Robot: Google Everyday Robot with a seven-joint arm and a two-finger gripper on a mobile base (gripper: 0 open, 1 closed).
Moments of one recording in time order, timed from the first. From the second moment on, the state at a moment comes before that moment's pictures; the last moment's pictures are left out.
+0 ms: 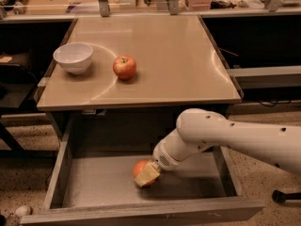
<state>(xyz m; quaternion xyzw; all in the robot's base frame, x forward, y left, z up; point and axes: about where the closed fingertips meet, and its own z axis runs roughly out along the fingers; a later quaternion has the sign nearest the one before) 0.446 0.003 0.617 -0.45 0.85 0.23 0.14</state>
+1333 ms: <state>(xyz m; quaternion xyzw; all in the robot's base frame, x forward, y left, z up) 0.446 0.003 0.616 -0.45 0.85 0.23 0.14</state>
